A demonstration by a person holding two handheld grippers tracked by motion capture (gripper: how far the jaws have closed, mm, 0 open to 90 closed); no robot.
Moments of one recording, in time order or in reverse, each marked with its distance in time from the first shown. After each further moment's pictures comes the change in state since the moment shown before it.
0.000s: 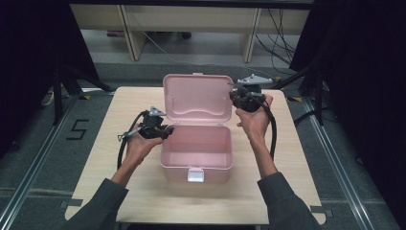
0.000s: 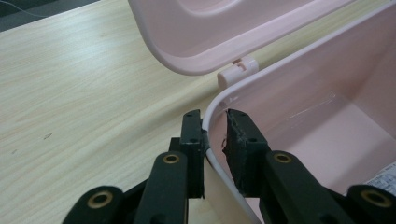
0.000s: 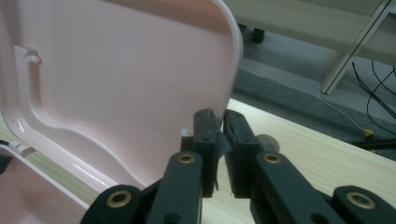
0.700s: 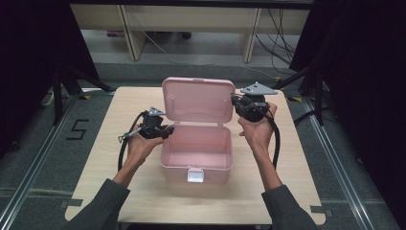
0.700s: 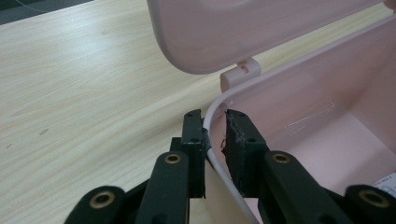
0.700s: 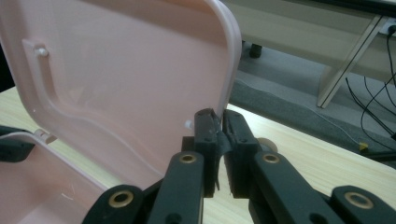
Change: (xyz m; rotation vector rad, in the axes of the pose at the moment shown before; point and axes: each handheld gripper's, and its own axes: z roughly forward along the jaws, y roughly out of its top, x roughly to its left) left arm -0.001 -0.001 0.001 -0.007 0.005 -0.037; right arm 0.010 -0.017 -0.024 -0.074 -0.007 -0.037
